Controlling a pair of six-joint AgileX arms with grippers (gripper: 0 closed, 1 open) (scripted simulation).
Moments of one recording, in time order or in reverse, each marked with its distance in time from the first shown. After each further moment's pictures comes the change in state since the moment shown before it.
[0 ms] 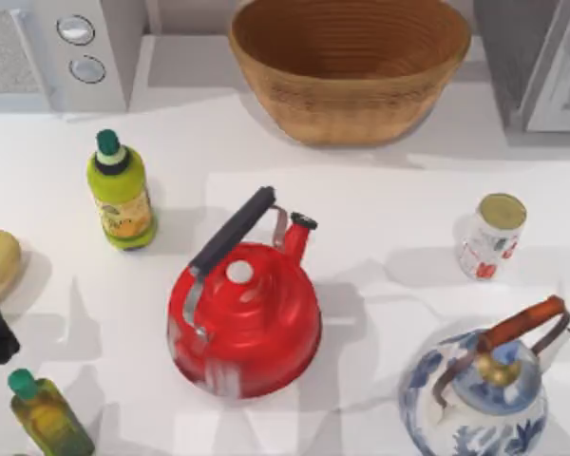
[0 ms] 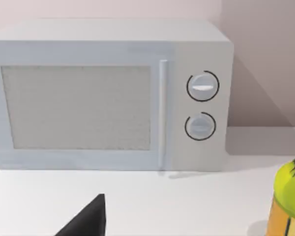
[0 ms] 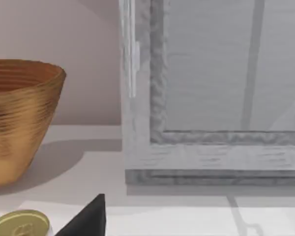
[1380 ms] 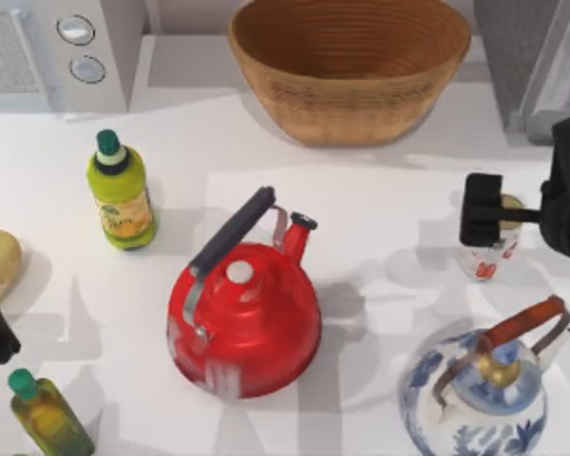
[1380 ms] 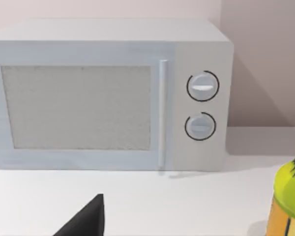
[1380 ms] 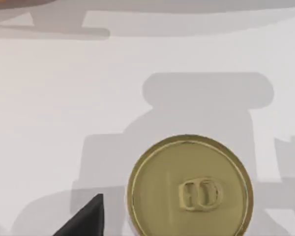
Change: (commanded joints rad) left arm 0.000 0.000 0.000 0.000 0.000 0.000; right arm 0.419 1.421 0.734 -0.140 0.290 0.390
